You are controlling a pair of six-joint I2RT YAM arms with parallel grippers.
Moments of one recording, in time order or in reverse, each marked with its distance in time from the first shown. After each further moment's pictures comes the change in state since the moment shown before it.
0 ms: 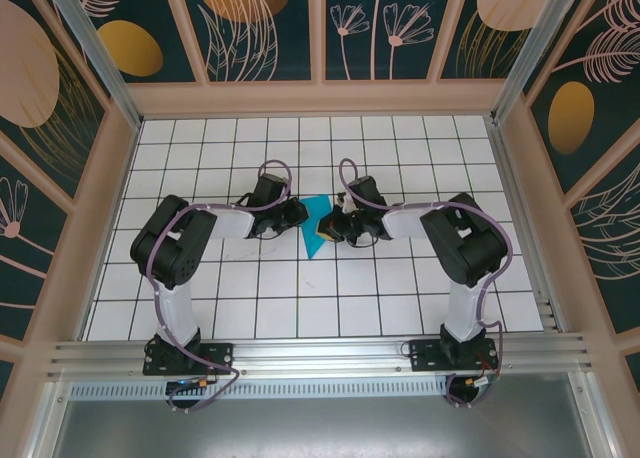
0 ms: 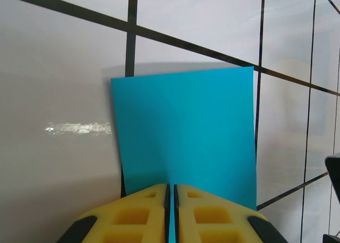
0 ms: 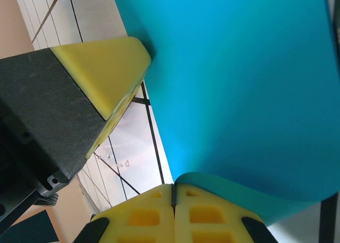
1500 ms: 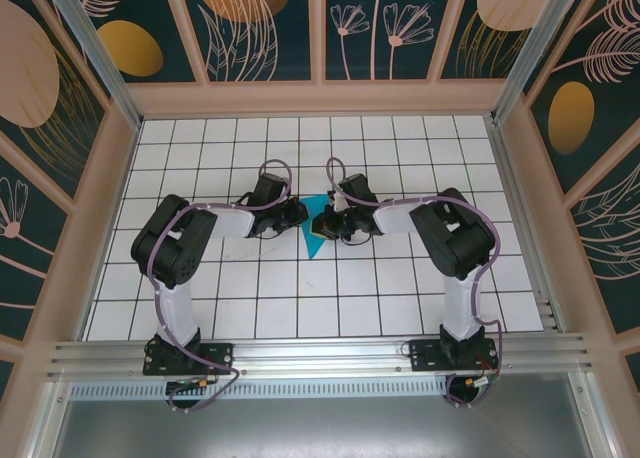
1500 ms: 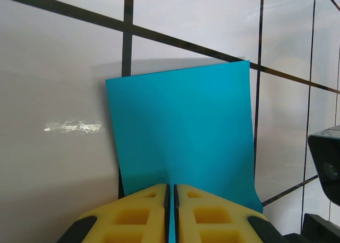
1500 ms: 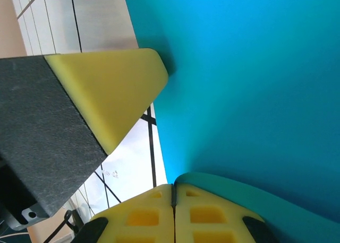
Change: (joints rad) left arm 0.001 0.006 0.008 -0.007 0.015 0.007; right arm 0.019 0.084 0.090 -0.038 0.000 -0.140
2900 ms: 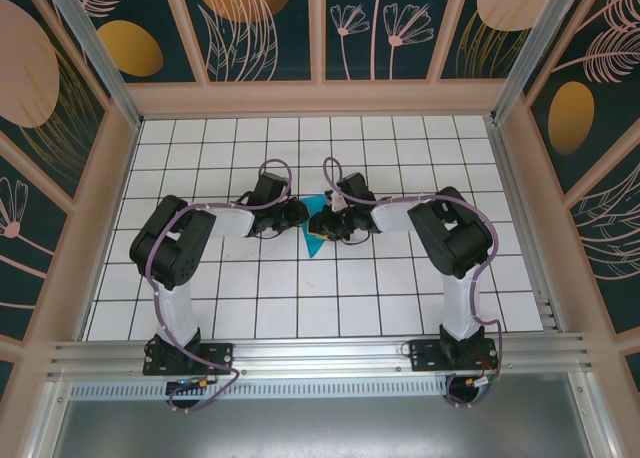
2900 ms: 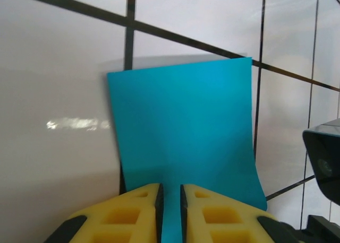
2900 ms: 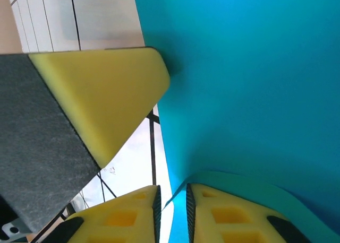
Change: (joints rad) left arm 0.002 -0.023 0.007 -0.053 -0.019 0.000; right arm 0.005 0.019 0.032 -0.042 -0.015 -0.044
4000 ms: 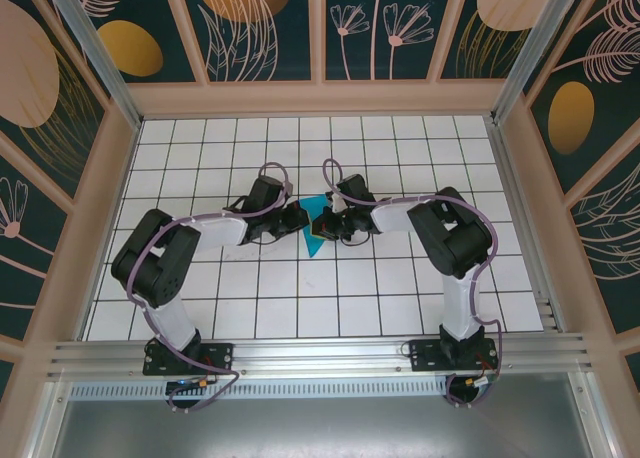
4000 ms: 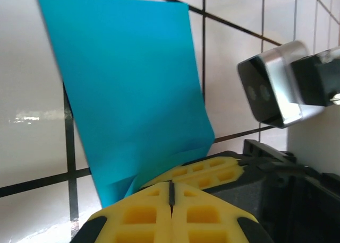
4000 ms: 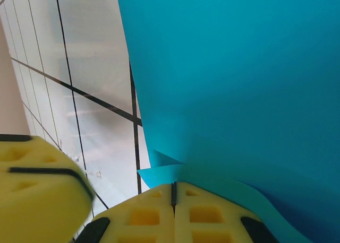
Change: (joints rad) left arm -0.031 -0.132 -0.085 -0.009 0.087 -0.008; right arm 0.000 -0.002 -0.008 -0.008 0.042 -0.019
